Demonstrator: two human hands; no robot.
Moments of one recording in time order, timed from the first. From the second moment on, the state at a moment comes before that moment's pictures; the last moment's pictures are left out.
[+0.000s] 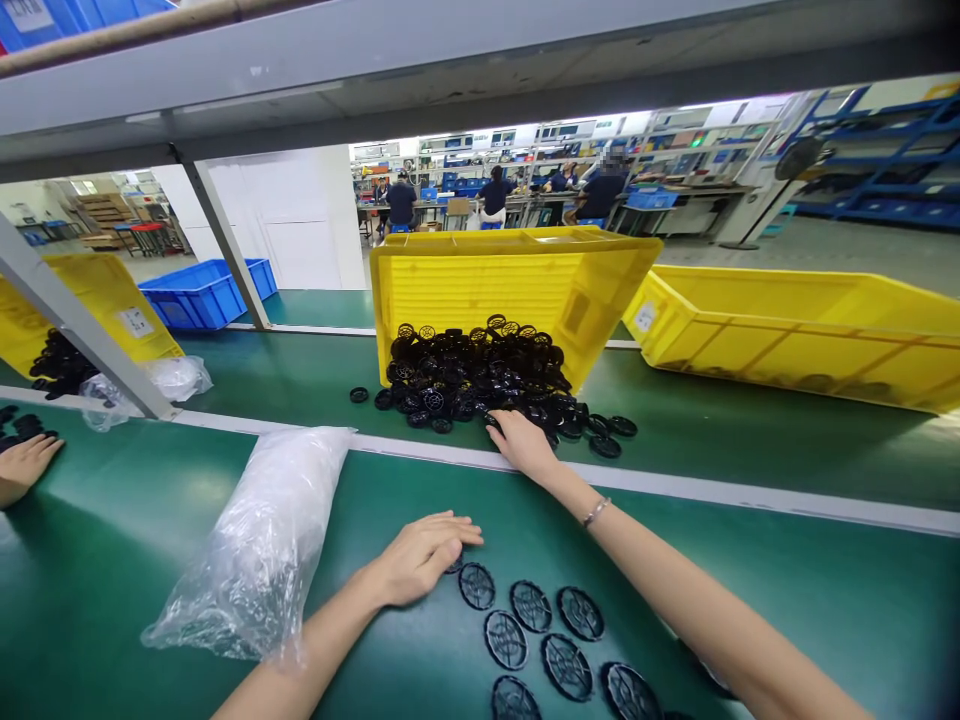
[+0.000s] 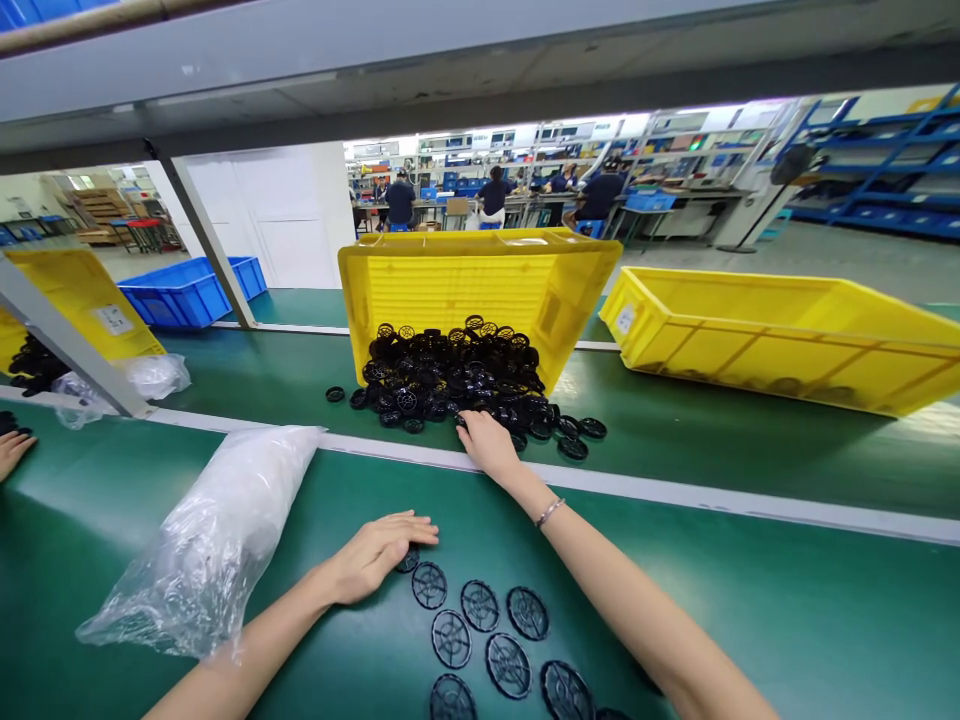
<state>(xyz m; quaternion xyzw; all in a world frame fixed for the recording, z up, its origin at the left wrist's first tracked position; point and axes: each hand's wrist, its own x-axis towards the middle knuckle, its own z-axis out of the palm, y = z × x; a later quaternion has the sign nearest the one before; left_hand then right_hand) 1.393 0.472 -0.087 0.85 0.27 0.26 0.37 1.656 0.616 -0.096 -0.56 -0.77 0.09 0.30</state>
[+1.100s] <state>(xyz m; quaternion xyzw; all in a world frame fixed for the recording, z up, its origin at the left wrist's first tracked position) 1.433 0.425 -0.088 0.96 0.23 0.11 0.13 1.656 0.312 -0.066 -0.29 -0.94 0.19 0.08</state>
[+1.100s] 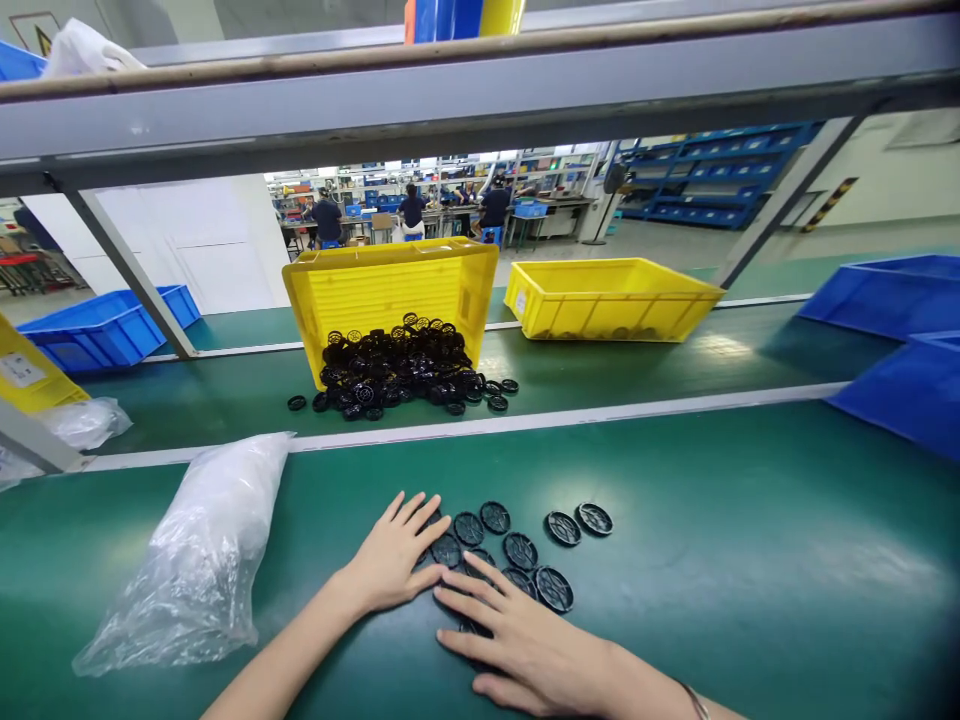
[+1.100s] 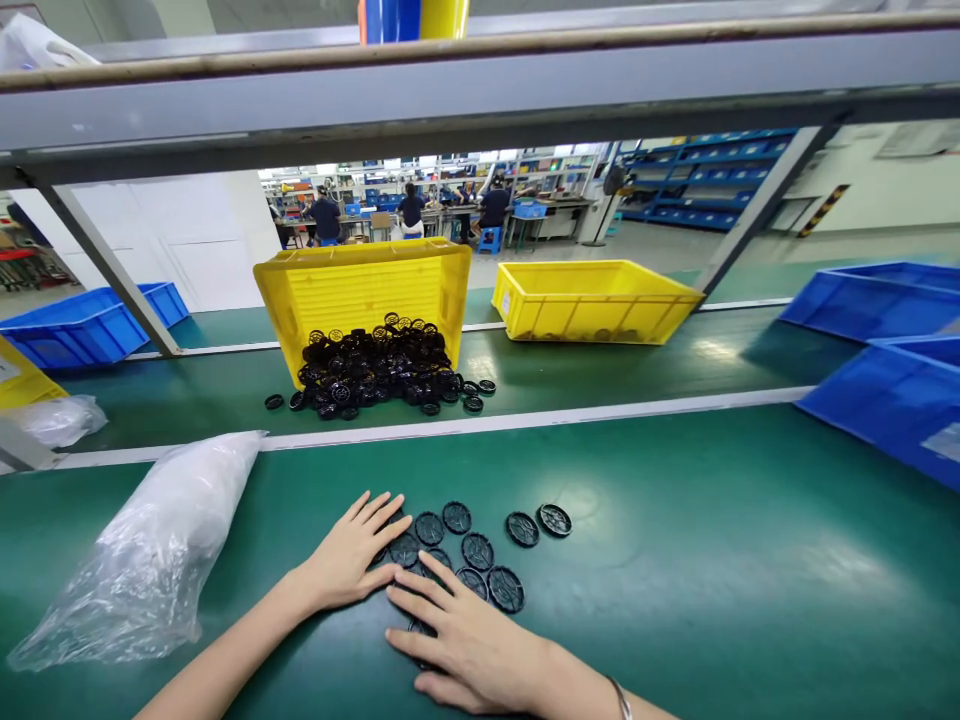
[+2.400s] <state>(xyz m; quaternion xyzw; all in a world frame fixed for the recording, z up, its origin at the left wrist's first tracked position) 1.537 0.525 -0.092 0.49 0.11 0.26 0.82 1.811 0.542 -0.096 -0.62 -0.71 0.08 0.32</state>
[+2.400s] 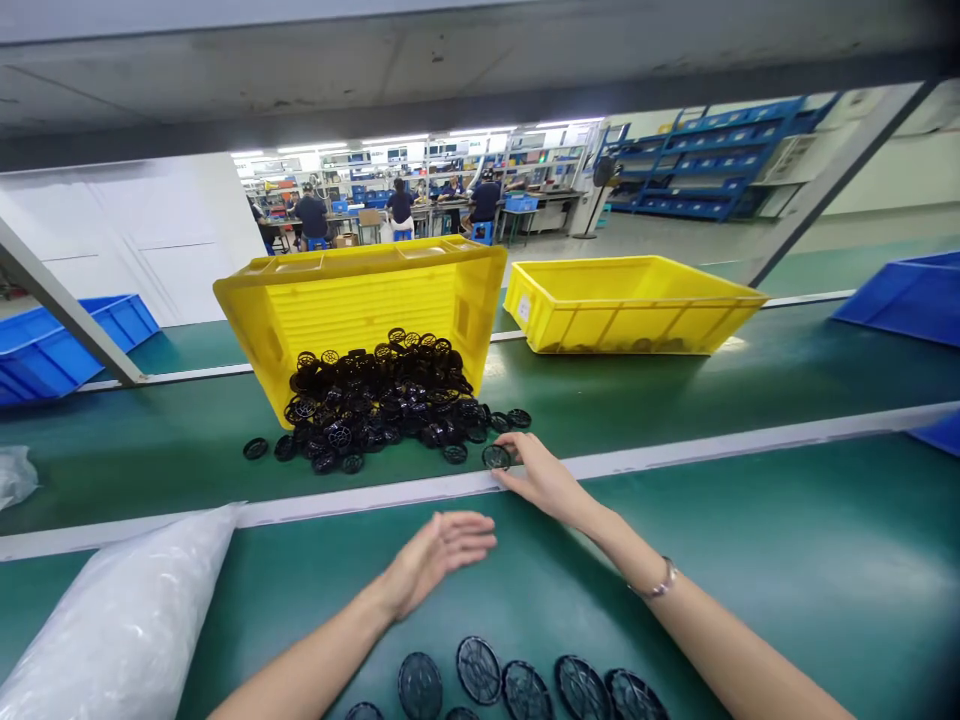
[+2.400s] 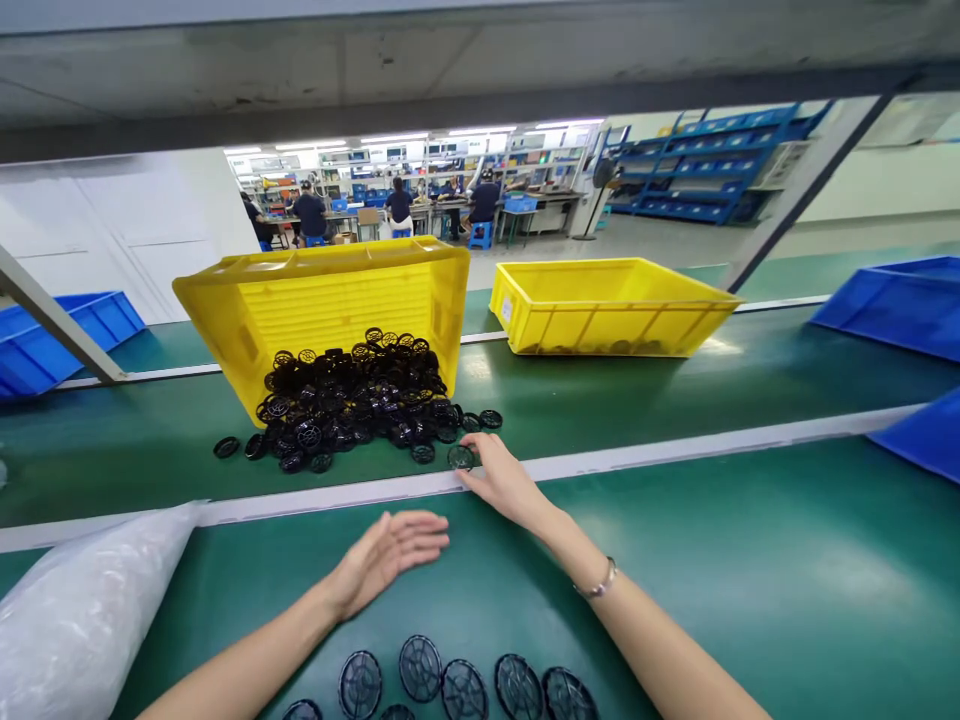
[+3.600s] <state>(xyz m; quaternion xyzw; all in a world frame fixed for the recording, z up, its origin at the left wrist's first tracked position) 1.523 0.543 -0.085 0.80 0.28 0.28 0.46 1.757 0.492 -0.059 -0.49 -0.78 0.35 0.18</state>
